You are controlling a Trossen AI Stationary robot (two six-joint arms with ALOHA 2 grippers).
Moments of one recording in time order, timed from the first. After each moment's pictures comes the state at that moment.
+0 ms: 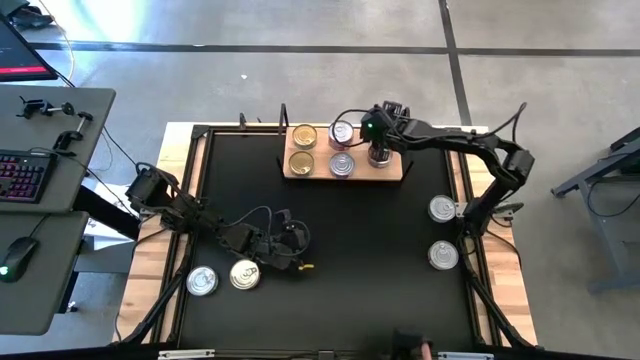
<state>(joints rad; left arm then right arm) -0.39 1.75 0.76 0.25 -0.72 -0.19 -0.56 1.66 1.16 -0.47 0.58 -0.61</state>
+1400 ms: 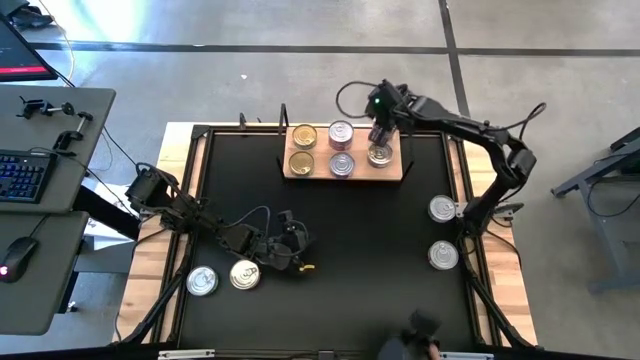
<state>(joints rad) -0.39 1.75 0.76 0.31 -0.71 -0.16 -0.67 1.66 1.39 -0.71 0.41 -0.34</state>
